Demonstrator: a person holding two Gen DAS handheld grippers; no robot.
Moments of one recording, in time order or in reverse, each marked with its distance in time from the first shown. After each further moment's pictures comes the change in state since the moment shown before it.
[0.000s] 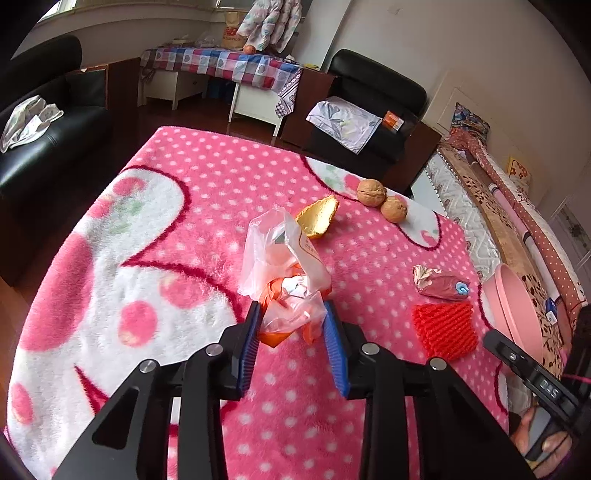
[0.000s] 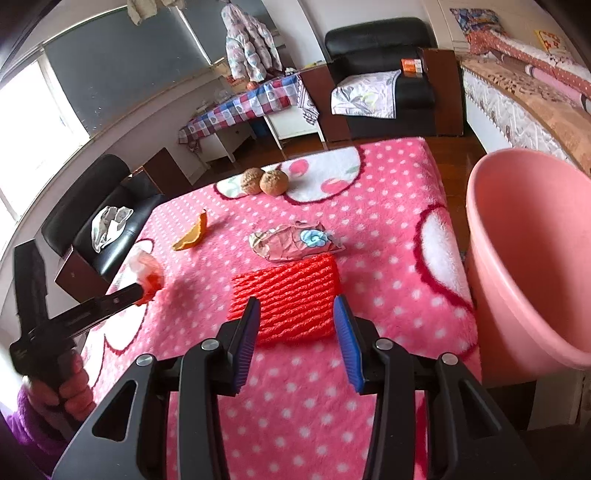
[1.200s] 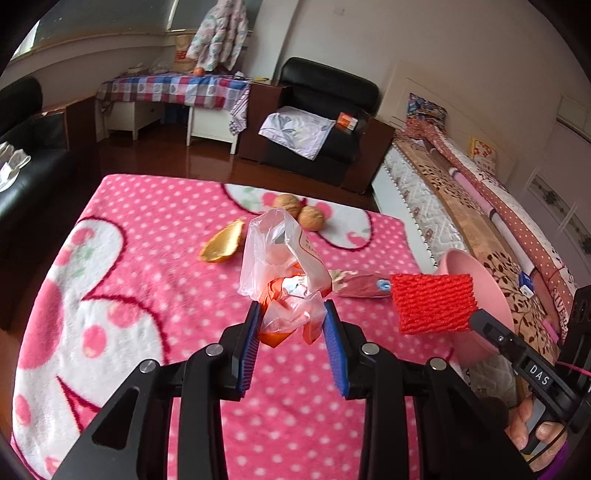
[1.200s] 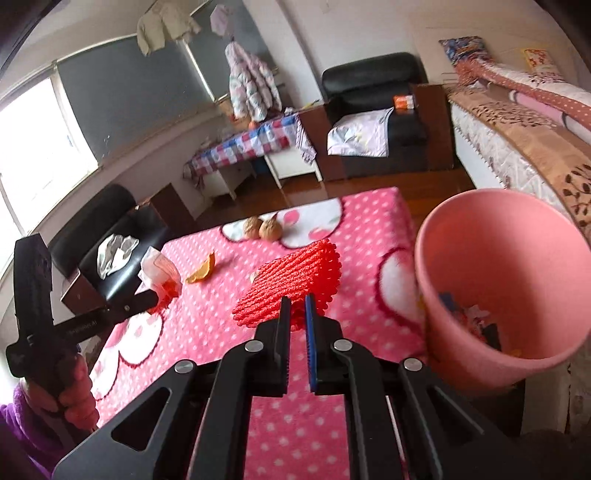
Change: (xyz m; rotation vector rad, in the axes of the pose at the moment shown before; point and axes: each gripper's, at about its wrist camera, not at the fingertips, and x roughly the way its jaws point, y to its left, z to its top) left arm -0.033 -0.079 0.002 0.146 -0.040 -0.087; right arm -0.071 -0.017 0.001 -0.001 -0.175 0.004
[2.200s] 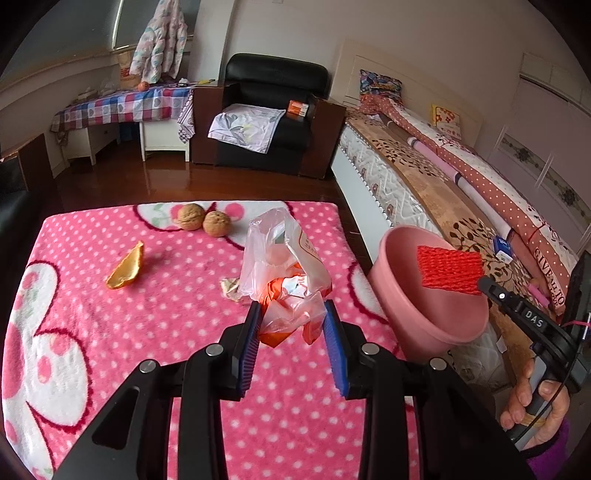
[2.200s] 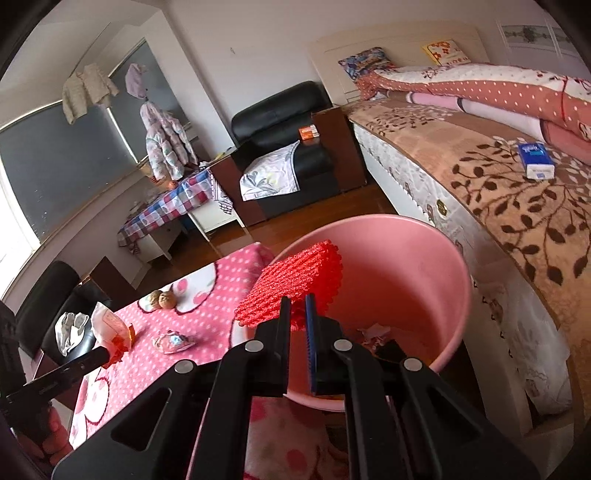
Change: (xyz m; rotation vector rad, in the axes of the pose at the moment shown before) left arm 0.021 -0.097 0.008 0.164 0.035 -0.078; right arm -0.055 -0.116 0.014 0.224 -0.155 -0.229
